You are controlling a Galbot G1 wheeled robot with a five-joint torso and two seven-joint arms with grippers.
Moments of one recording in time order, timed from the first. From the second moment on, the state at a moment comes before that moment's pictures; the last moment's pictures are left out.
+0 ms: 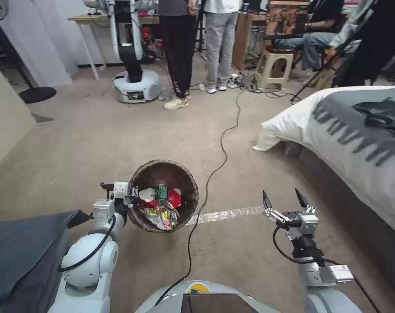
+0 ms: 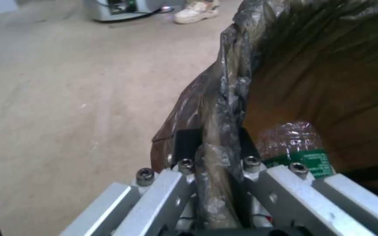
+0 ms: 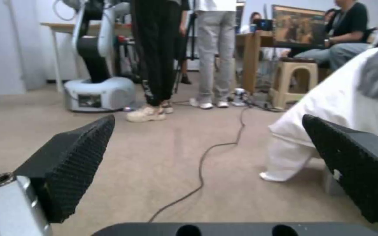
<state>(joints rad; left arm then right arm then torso) 1.52 -1.49 -0.62 -2.35 -0.04 0.65 0.08 -1.87 1.44 0.74 2.23 0.24 0.29 -0.14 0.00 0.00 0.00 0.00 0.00</state>
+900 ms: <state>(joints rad) 1.52 -1.49 -0.62 -2.35 -0.06 0.65 0.05 -1.86 1.45 0.74 2.23 0.24 0.27 -0.14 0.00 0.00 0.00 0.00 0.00</state>
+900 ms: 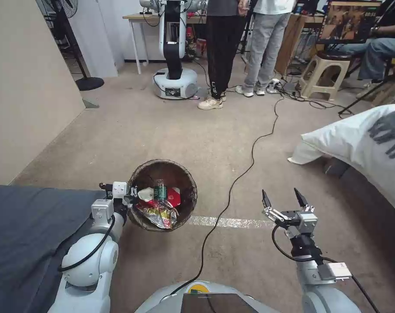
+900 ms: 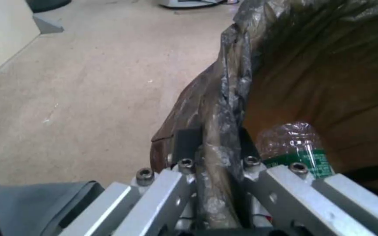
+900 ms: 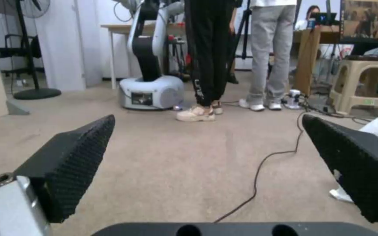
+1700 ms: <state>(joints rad) 1.52 -1.48 -0.60 -2.25 -0.20 0.73 0.00 -1.86 1.46 0.73 2.20 0.24 0.27 -0.12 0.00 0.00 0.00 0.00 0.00</state>
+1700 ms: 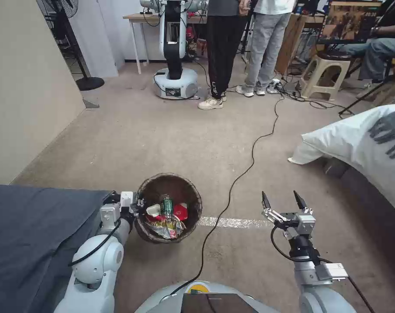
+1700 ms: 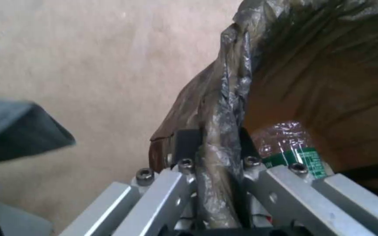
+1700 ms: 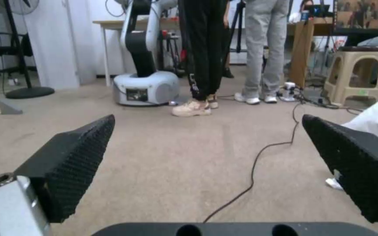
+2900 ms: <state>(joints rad) 1.57 -1.48 -0.60 -2.11 -0.26 0.73 -0.05 -1.85 1.46 0.71 2.18 0.24 0.27 -0.11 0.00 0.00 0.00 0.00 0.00</state>
